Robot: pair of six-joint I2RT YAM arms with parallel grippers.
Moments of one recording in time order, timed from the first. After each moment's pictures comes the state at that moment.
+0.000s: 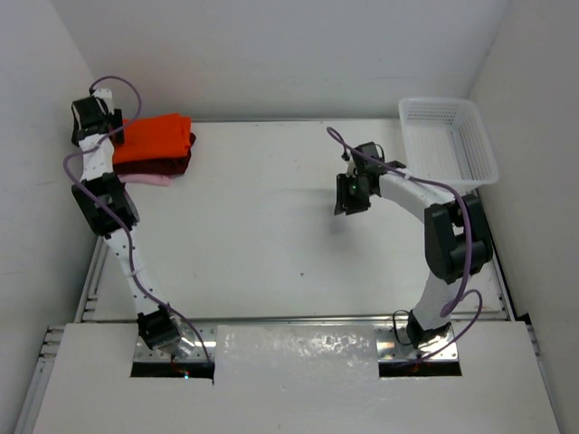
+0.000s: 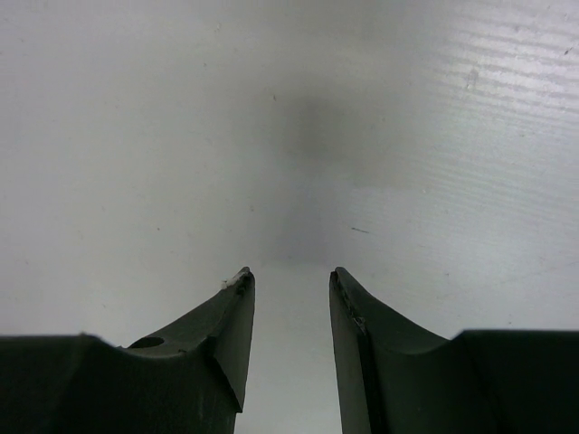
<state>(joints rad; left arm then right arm) 0.45 2.55 2.37 -0.37 -0.04 0.34 0.31 1.81 1.20 -0.52 -0.19 0.26</state>
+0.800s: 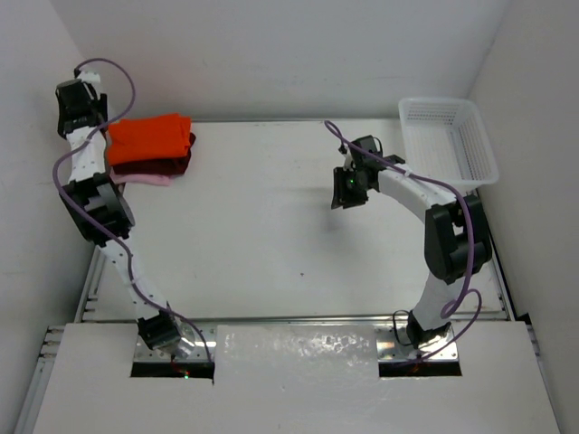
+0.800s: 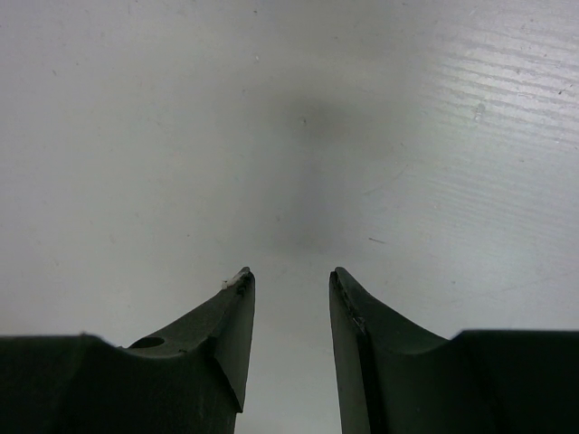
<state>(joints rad) 0.44 2.30 2.16 -0.28 -0.19 0.45 0.32 1.81 1.28 -0.56 -0.19 0.26</state>
